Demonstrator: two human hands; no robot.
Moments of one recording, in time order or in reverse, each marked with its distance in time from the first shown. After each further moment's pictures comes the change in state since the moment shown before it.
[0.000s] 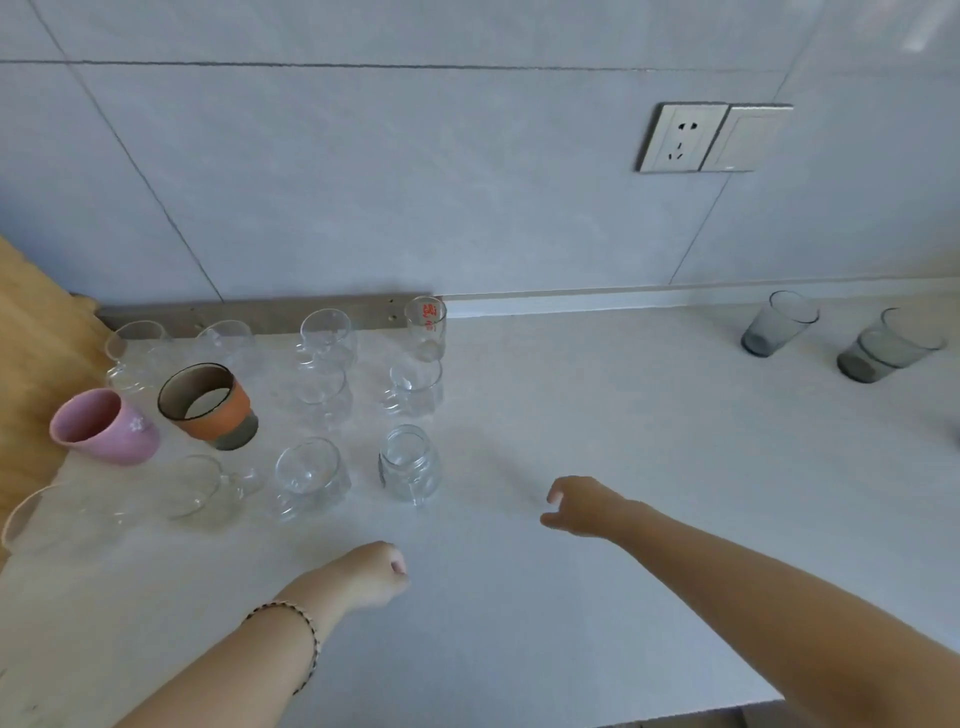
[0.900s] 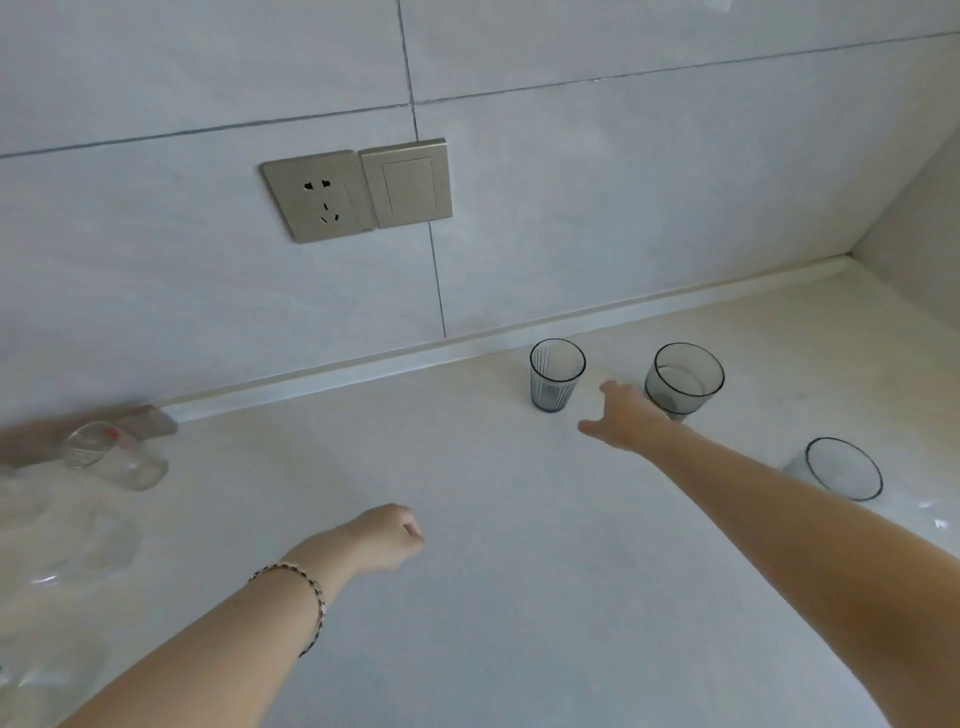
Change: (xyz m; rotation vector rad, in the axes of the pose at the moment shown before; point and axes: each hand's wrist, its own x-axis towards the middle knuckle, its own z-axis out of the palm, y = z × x) left_hand 0.166 0.395 -0.027 0.044 0.012 0.056; right_hand 0.070 0.383 -0.236 0.196 0.337 0.242
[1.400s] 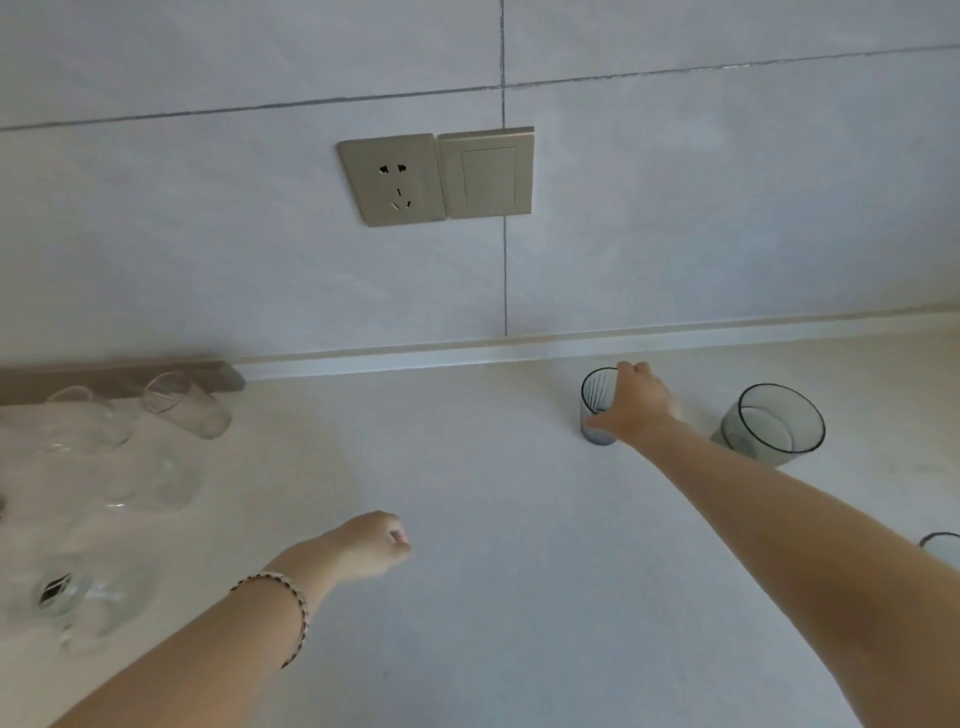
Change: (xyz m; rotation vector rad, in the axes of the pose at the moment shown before) left_hand -0.009 -0.040 -0.001 -0.087 0.057 -0.165; right_hand 0.056 -0.051 0.002 -0.079 0.103 -0.138
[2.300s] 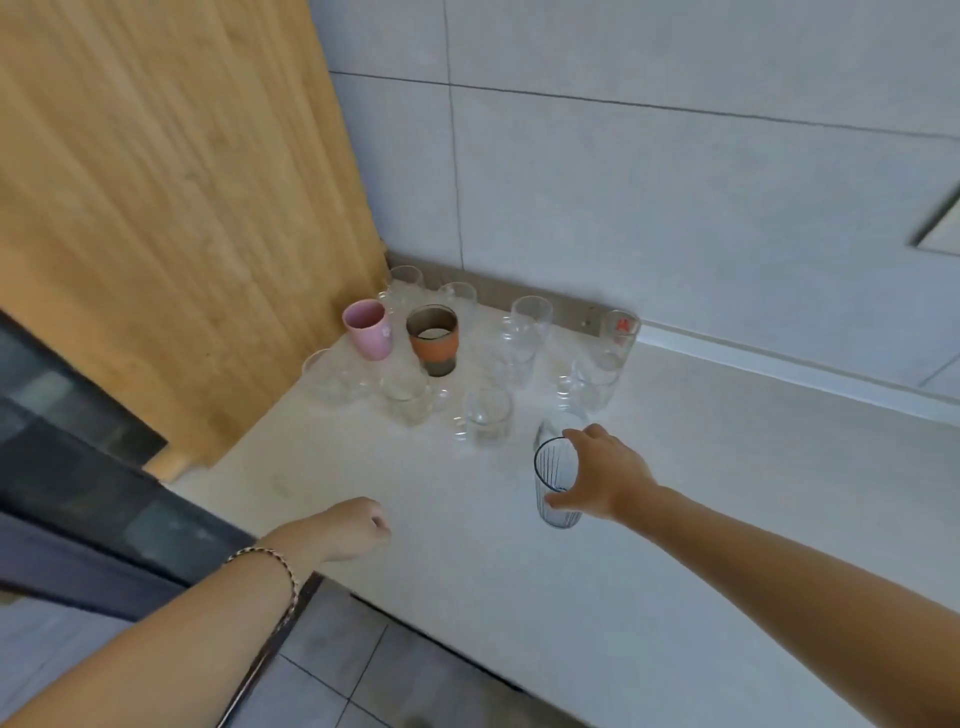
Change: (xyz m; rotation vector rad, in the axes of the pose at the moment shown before) left_hand -0.261 -0.475 0.024 -0.362 0.203 -0.227; right_hand -0.350 -0.426 0.174 -0.211 -0.219 -0.680
